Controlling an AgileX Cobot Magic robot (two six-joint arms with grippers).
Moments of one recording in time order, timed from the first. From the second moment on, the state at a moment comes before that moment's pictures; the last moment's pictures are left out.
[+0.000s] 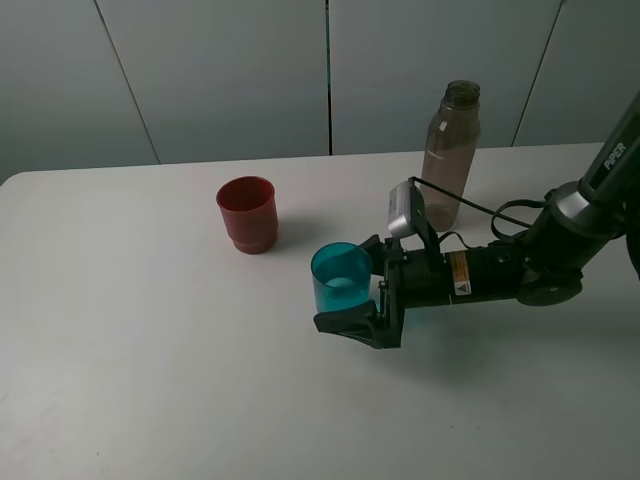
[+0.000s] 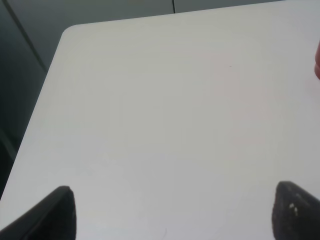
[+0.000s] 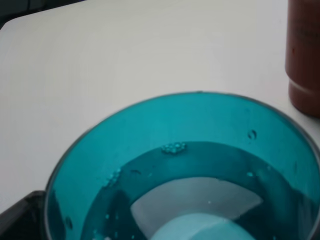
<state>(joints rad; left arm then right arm) 0.14 0.00 -0.51 0.00 1.09 0.12 0.28 2.28 -0.74 -1.21 -1.21 0.32</state>
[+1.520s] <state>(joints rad) 0.14 0.00 -0.51 0.00 1.09 0.12 0.31 2.00 -0.74 -1.13 -1.12 0.47</state>
